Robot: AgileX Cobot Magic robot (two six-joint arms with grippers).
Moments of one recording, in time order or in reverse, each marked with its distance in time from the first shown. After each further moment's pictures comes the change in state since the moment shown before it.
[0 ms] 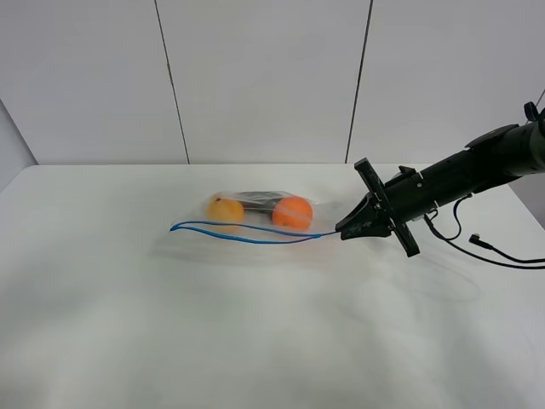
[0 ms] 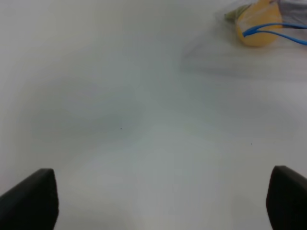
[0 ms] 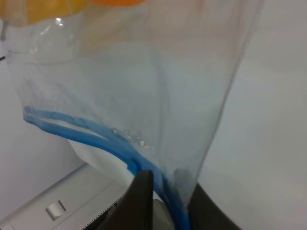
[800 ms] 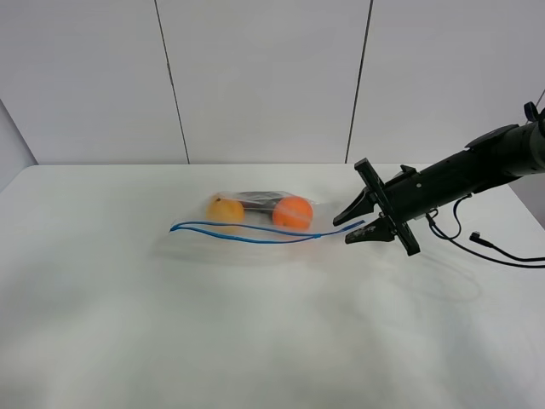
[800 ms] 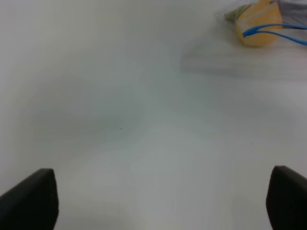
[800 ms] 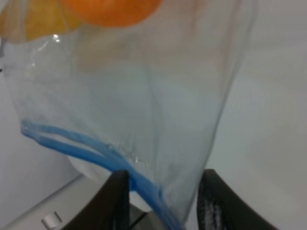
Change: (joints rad) left arm 0.000 0.000 0.000 0.000 0.000 0.000; right arm 0.000 0.000 0.001 -0.002 -0.035 -0.003
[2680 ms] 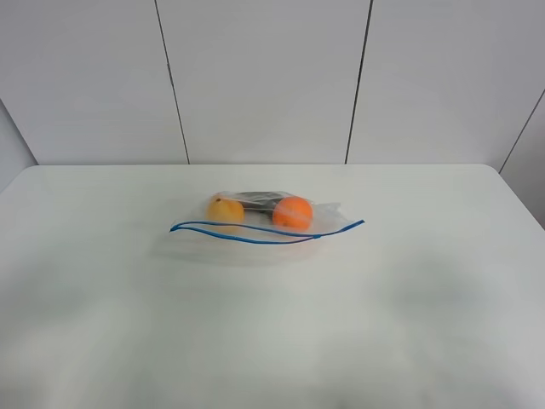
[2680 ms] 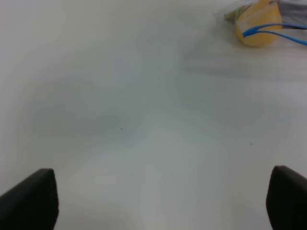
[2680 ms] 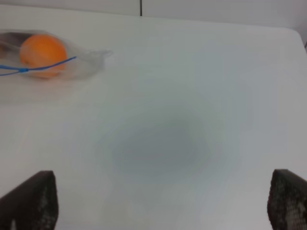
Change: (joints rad) left arm 0.000 0.000 0.000 0.000 0.000 0.000; right arm 0.000 -2.002 0.689 -0.996 -0.034 0.132
